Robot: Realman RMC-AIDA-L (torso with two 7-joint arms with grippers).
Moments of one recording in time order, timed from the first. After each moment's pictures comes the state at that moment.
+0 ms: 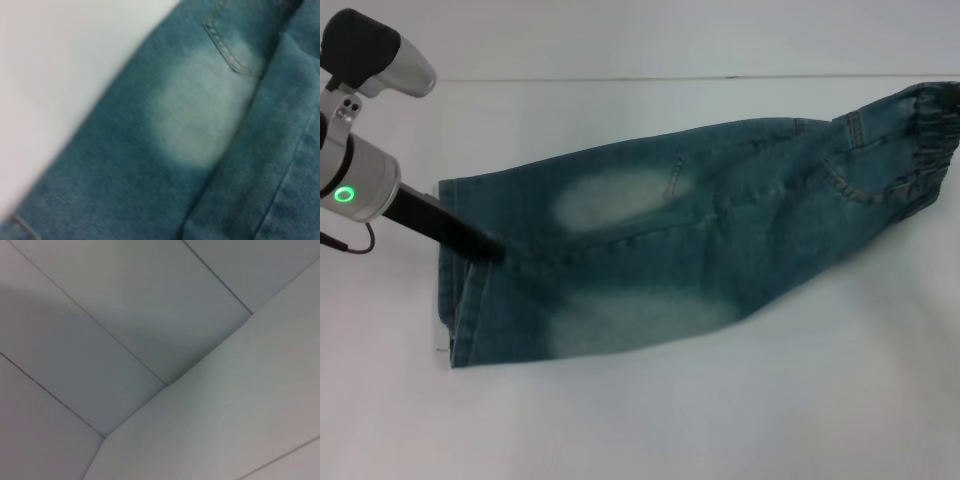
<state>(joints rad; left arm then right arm) -0.85 -2.03 0.78 0.73 2.72 1.40 -2.10 0.53 2.06 -0.19 -0.53 -1.90 -1.25 1.82</state>
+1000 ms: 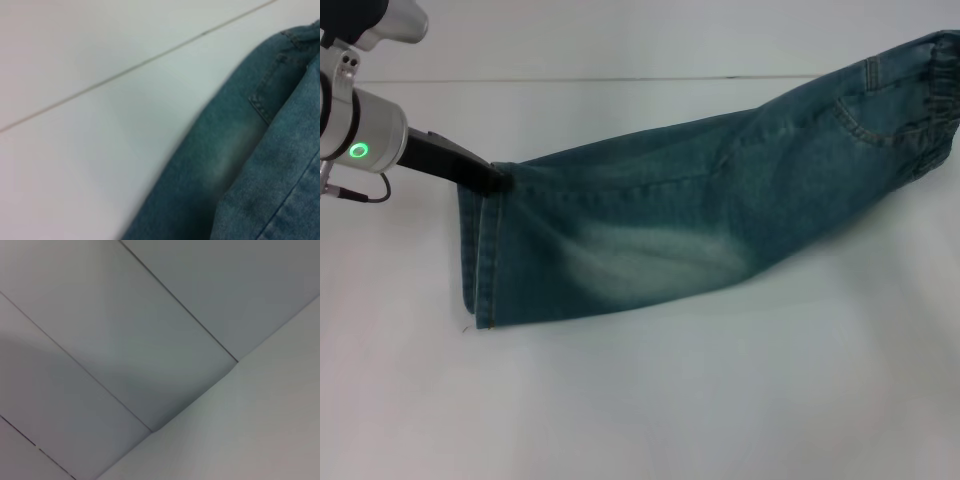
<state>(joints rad) -0.86 -2.04 0.77 0.74 2.62 1.21 -2.08 0.60 2.07 -0.19 -0.53 -1.79 -1.10 1.78</state>
